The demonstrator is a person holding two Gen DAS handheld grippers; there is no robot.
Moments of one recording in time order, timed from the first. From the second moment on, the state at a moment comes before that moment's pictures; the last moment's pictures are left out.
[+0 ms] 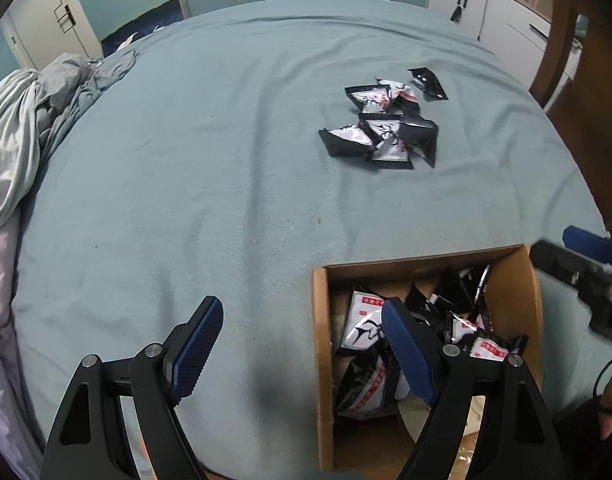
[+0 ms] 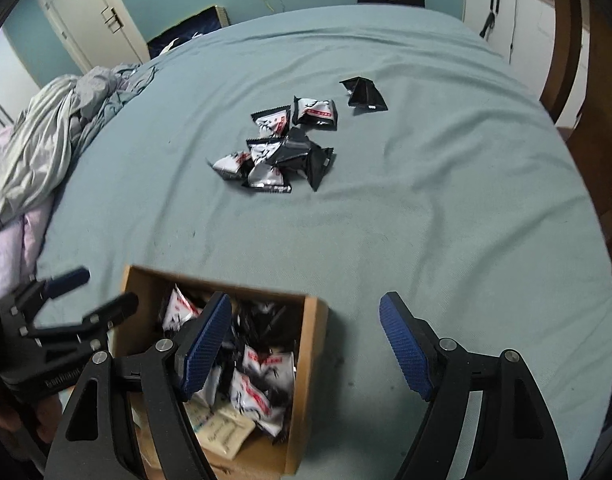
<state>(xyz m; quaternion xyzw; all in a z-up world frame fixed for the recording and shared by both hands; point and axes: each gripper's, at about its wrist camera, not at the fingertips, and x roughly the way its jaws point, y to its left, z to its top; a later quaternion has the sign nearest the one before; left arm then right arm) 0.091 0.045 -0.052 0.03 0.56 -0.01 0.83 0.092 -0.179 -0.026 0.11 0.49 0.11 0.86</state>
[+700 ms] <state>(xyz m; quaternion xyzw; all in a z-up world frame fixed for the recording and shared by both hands) 0.114 0.053 -0.058 0.01 0.57 0.01 0.82 0.190 -0.199 -0.059 0.14 0.51 0.08 0.84</state>
